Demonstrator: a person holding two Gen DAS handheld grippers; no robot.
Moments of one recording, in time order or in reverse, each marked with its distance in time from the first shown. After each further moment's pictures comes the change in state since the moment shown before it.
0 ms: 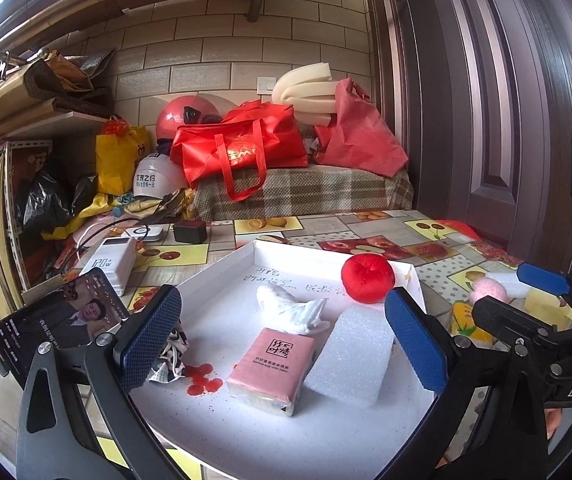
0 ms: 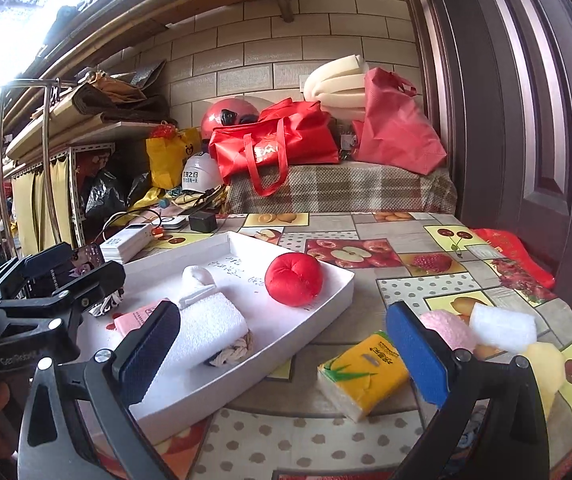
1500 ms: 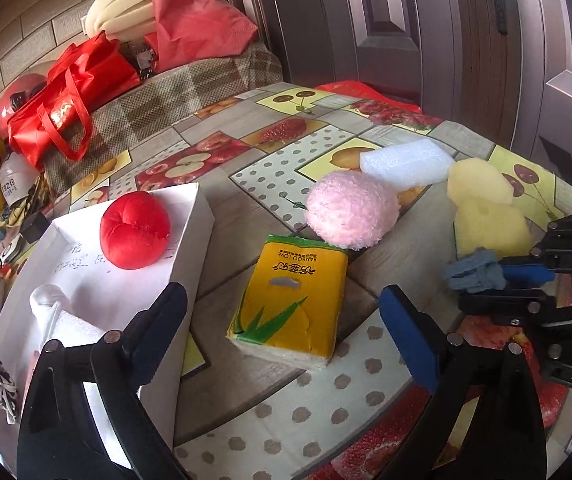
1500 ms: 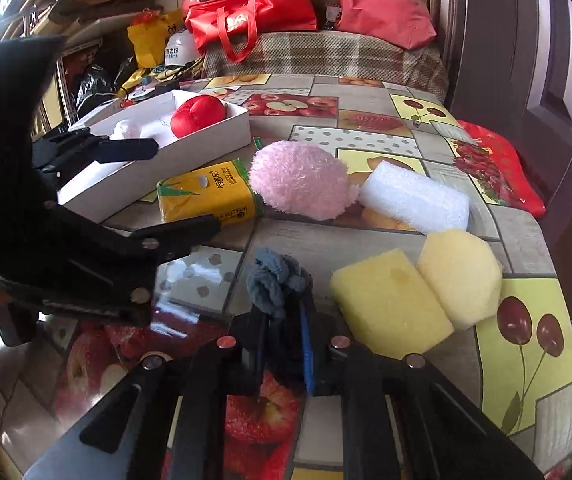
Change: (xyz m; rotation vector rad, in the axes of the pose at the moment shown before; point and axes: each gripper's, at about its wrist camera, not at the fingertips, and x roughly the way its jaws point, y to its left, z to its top) left arm 0.105 -0.192 -0.016 0.365 0.445 -0.251; right arm -0.004 -0.129 -0.045 -0.027 0.484 0.063
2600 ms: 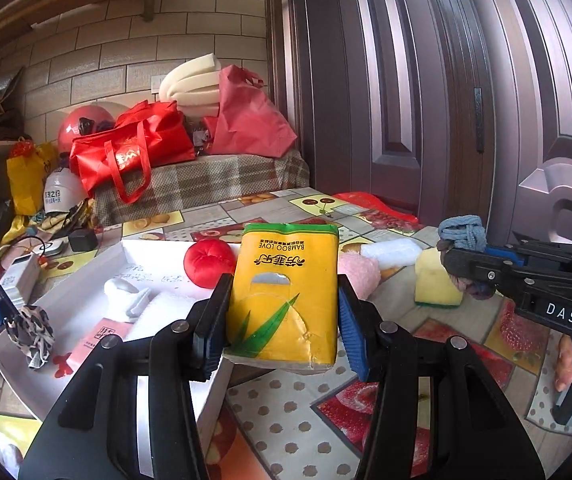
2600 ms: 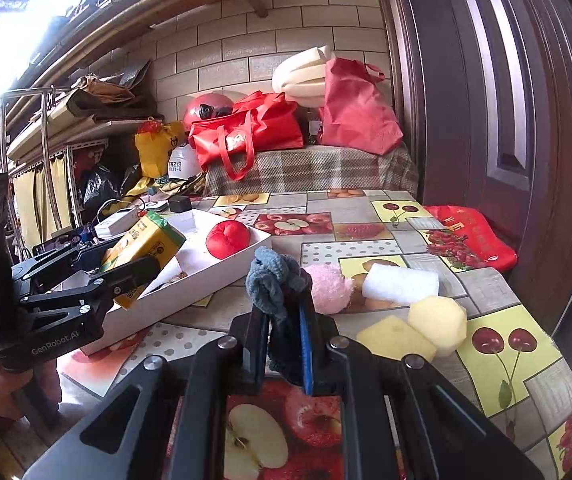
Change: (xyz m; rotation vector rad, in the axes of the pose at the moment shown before) left arm -0.124 0.035 -0.065 -0.185 -0.424 0.012; right arm -0.067 0.040 -0.004 0.068 -0.422 -0.055
